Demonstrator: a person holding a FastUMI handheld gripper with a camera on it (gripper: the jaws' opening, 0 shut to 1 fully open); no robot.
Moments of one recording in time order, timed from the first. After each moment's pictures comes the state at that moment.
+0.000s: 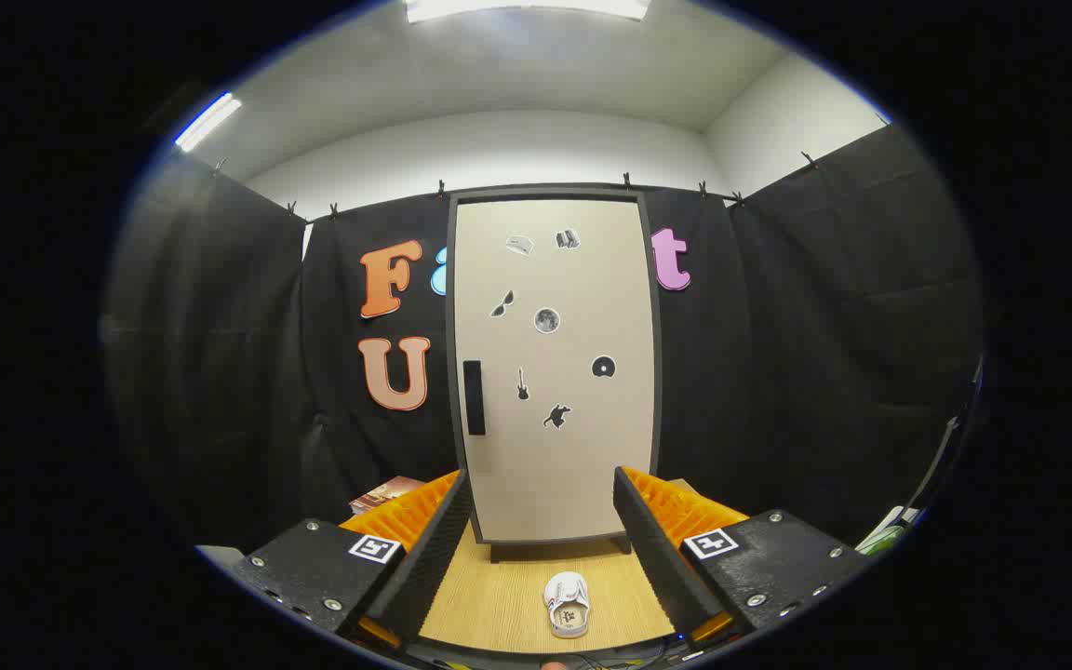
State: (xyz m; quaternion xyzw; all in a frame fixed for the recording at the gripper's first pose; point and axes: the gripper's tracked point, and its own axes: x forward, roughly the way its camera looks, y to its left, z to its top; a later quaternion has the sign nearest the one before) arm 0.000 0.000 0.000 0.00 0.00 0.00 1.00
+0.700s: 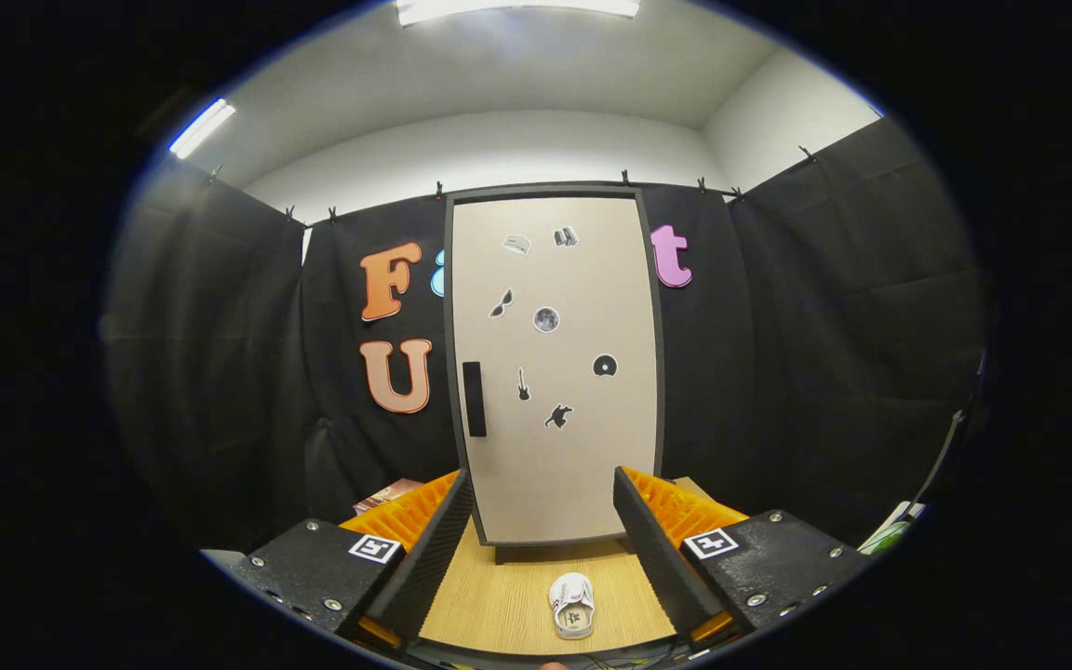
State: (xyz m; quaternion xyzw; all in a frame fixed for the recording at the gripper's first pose) arm 0.005 -0.002 0.000 0.01 0.00 0.01 1.00
